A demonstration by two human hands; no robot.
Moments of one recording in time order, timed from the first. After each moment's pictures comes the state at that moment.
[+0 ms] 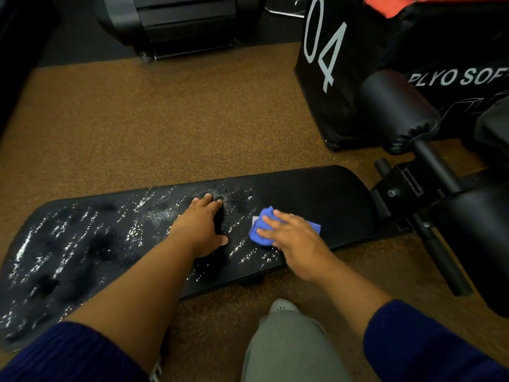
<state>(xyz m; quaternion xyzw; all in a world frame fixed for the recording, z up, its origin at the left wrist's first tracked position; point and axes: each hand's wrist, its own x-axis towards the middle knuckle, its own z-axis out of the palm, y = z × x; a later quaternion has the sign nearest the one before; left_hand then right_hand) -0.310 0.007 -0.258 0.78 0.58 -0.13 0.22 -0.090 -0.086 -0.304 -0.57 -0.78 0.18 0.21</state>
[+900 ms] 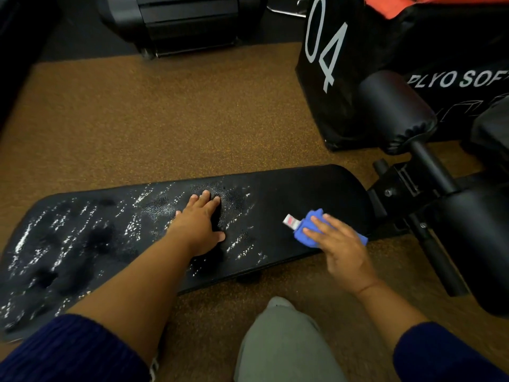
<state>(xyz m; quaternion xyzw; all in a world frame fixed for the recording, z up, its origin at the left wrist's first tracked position) -0.311 0.000 -0.262 0.76 0.58 -0.12 0.24 -0.020 -0.131 -0.317 -0.63 -0.75 0.07 0.21</state>
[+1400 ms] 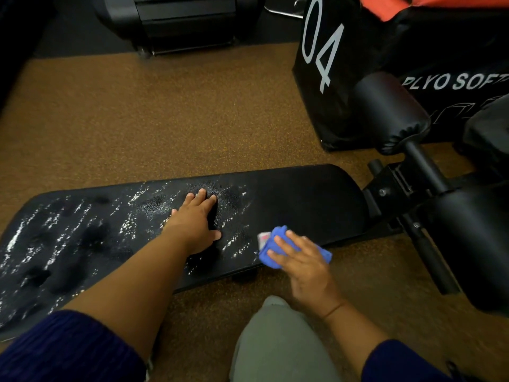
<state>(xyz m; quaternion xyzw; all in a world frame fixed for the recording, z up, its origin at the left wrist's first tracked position) -0.312 0.000 -0.265 0.76 0.59 -0.12 0.25 -0.081 -0.151 -0.325 -0.58 -0.77 0.10 0.25</state>
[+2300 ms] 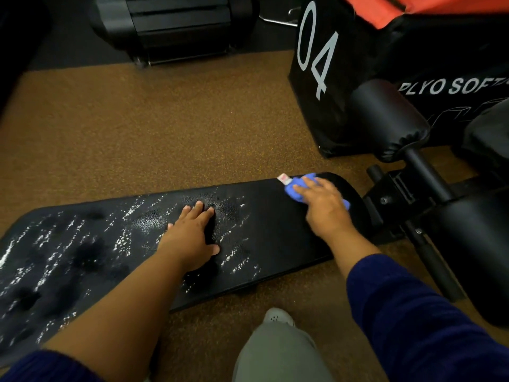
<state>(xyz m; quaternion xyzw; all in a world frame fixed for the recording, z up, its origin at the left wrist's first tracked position) -0.312 0.001 -0.266 0.76 0.59 -0.11 0.25 -0.017 -0.019 -0.300 -0.73 -0.66 0.07 0.16</state>
